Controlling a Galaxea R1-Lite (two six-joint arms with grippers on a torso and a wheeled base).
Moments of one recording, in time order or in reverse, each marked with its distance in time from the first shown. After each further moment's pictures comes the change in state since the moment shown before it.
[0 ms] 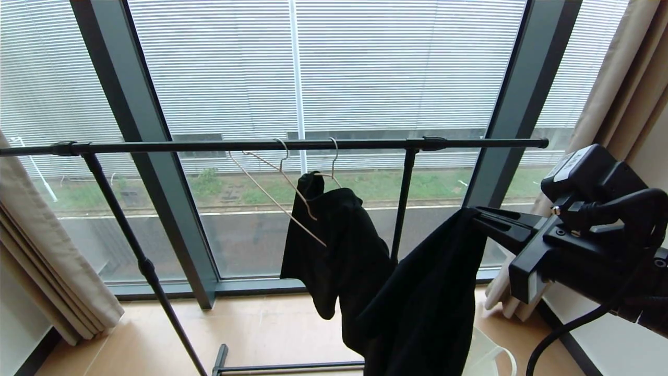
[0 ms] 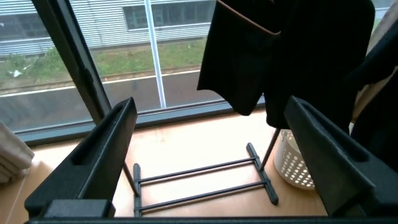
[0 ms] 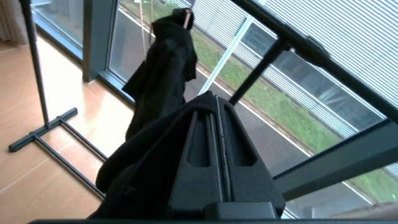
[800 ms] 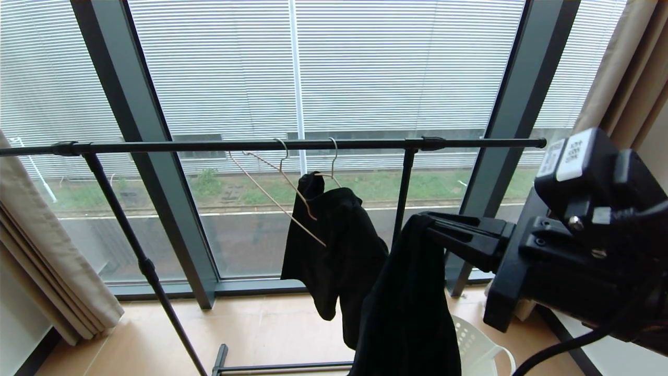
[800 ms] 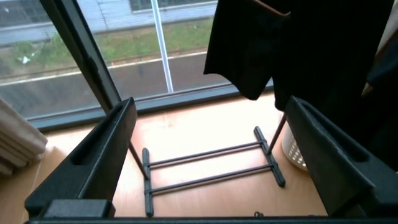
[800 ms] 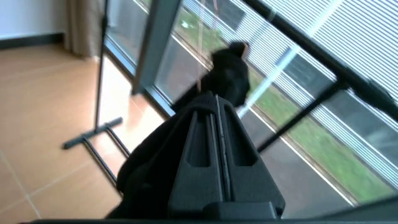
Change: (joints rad) left arm 0.030 0.260 -0.093 0.004 0.001 0.012; right arm 0.173 0.051 -0.102 0.005 0.112 0.063
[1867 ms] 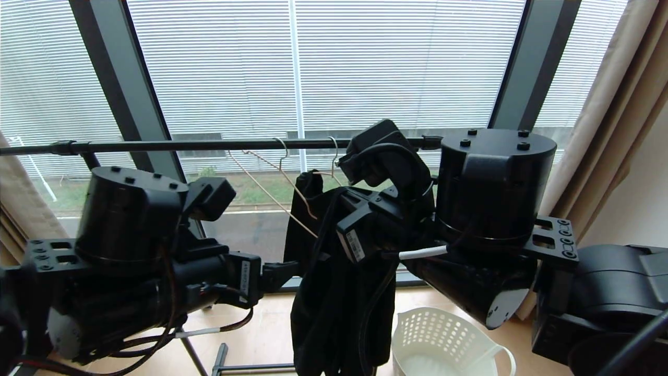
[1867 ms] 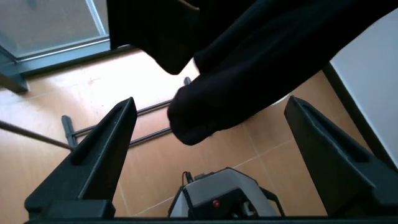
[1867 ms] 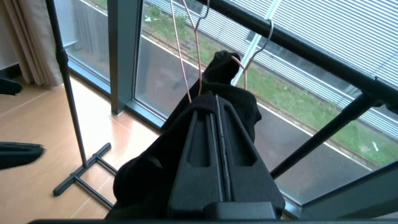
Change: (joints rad) left arm -0.592 1.149 -0.689 -0.161 0.210 -0.305; right arm 0.087 0.413 -0.339 -0.048 -0.349 0.106
